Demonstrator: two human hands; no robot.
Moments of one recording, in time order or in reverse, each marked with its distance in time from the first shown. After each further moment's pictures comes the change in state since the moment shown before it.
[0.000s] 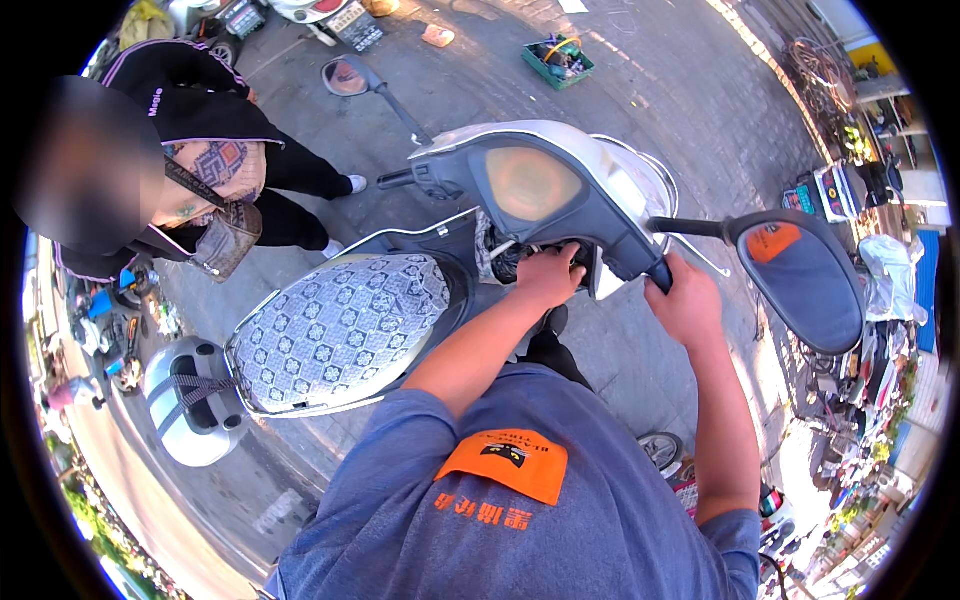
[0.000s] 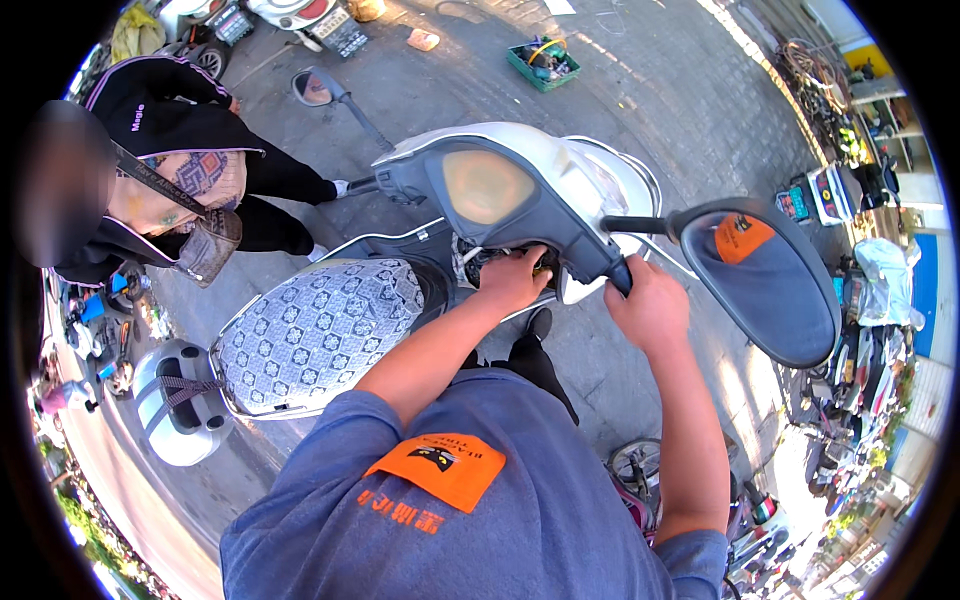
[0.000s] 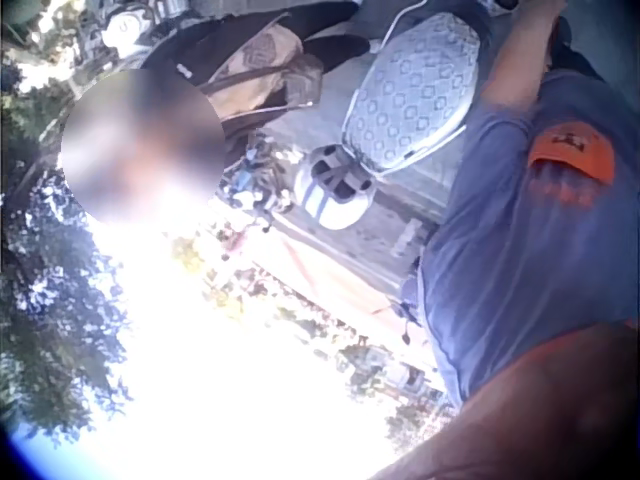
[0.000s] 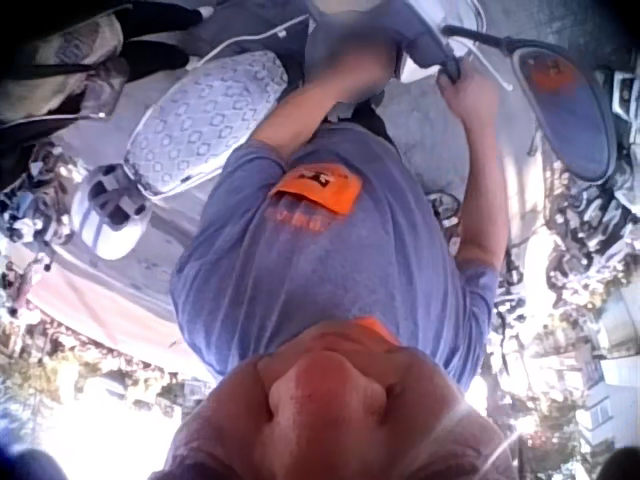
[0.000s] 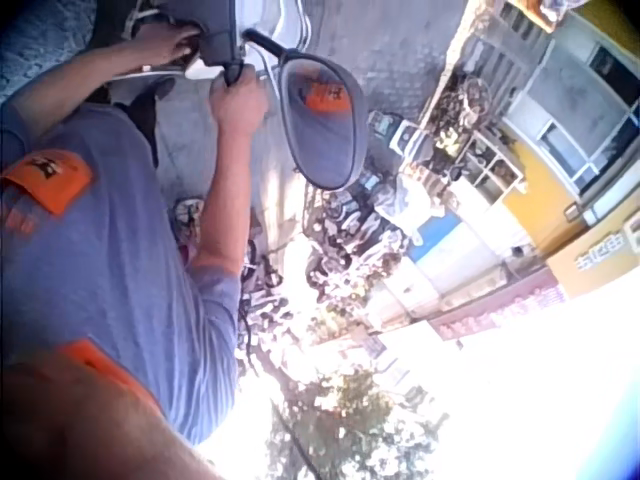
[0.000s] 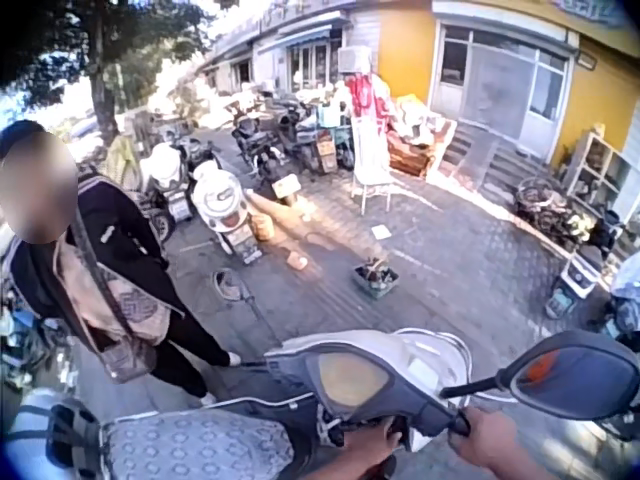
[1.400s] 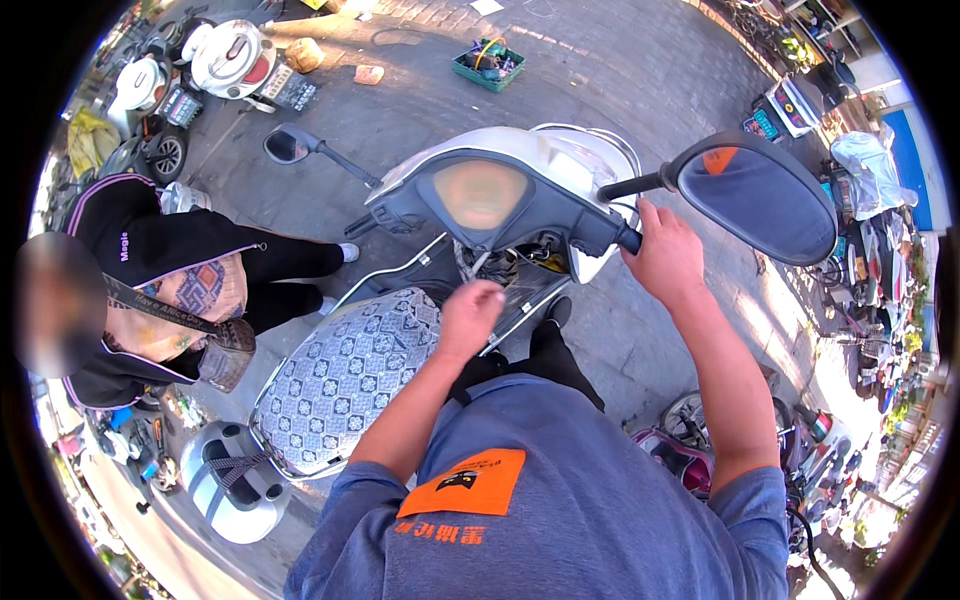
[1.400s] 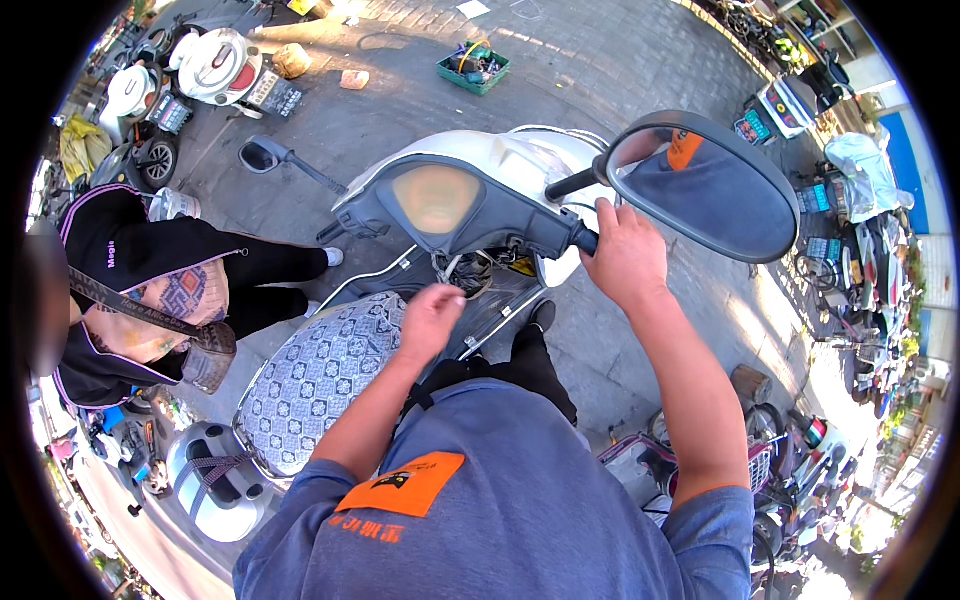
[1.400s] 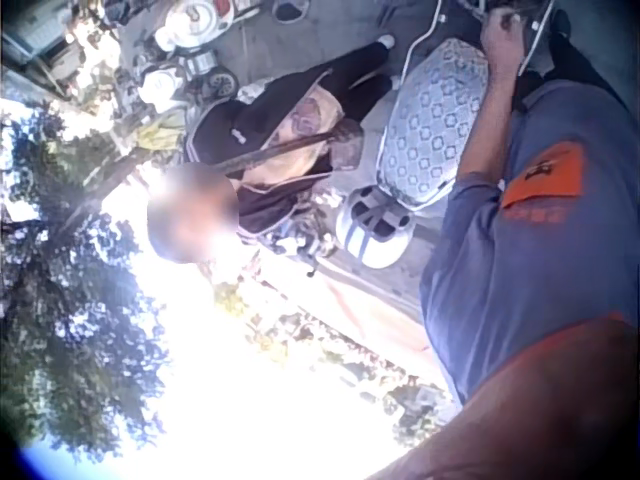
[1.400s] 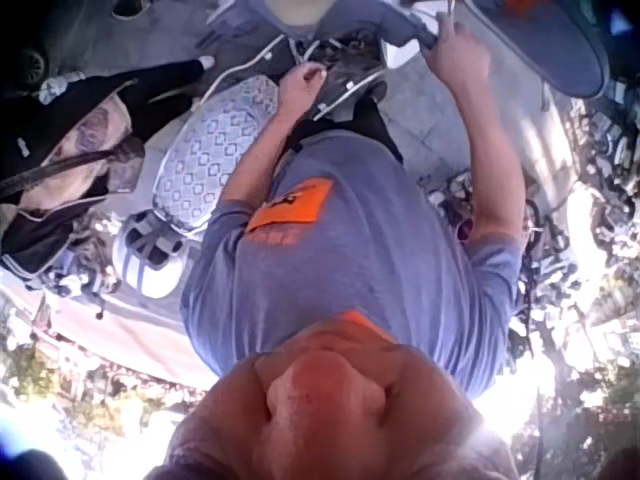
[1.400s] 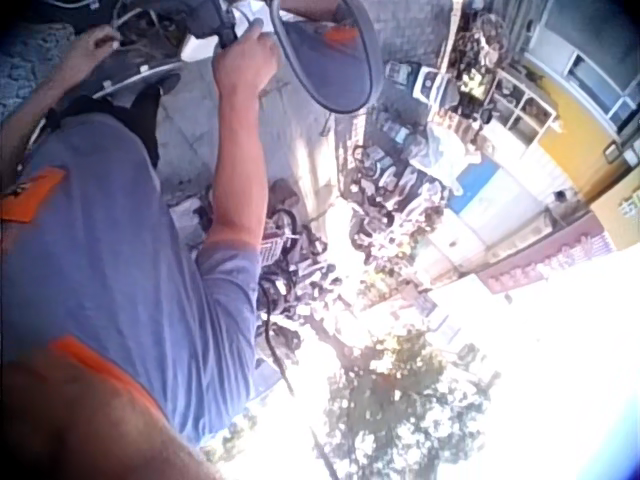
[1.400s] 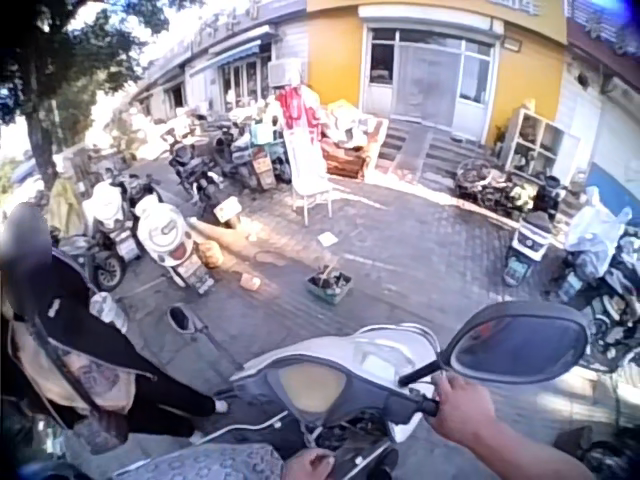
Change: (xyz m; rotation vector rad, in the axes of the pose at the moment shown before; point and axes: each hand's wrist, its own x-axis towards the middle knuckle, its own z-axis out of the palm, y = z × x) left_hand -0.087 -0.085 -0.056 -0.722 0.088 0.068; right_hand -0.002 -0.010 -0.007 -0.177 0.048 0.130
